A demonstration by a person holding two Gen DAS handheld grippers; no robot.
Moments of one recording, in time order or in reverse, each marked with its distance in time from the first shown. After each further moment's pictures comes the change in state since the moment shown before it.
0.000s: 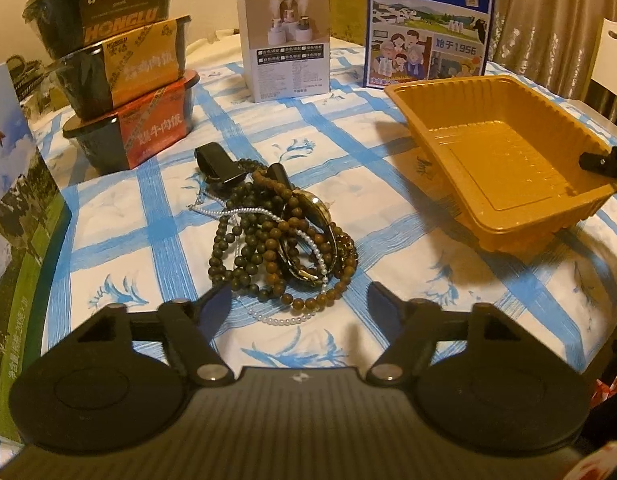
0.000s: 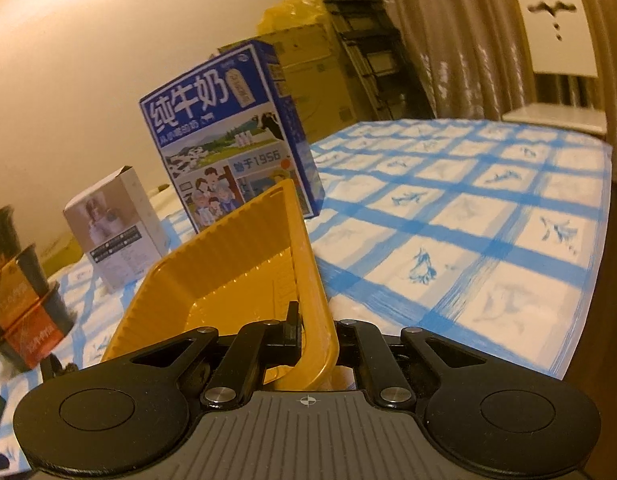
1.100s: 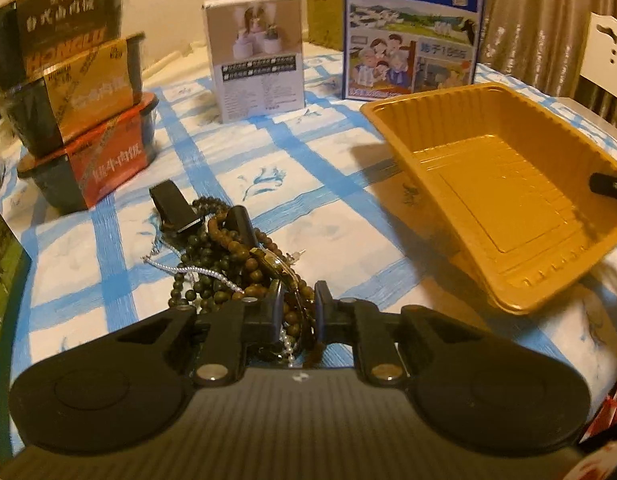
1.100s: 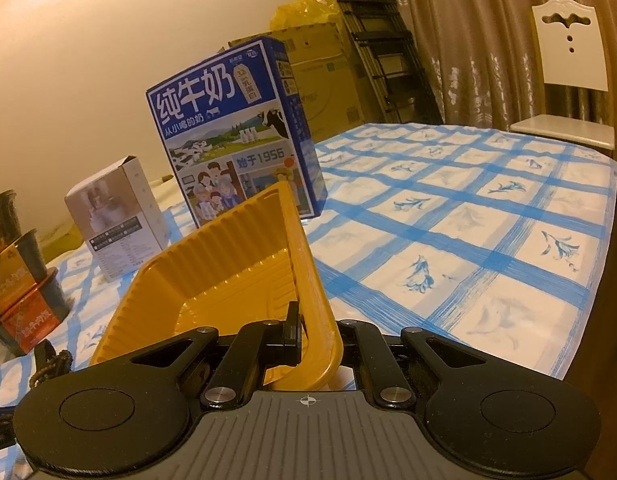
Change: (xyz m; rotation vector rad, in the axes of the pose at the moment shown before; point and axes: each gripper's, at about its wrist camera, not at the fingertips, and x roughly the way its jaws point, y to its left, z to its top) left arm 0.047 -0.017 0.037 0.019 -0.008 -0.041; right arm 0.003 -0.008 0.003 -0.035 0.009 0.004
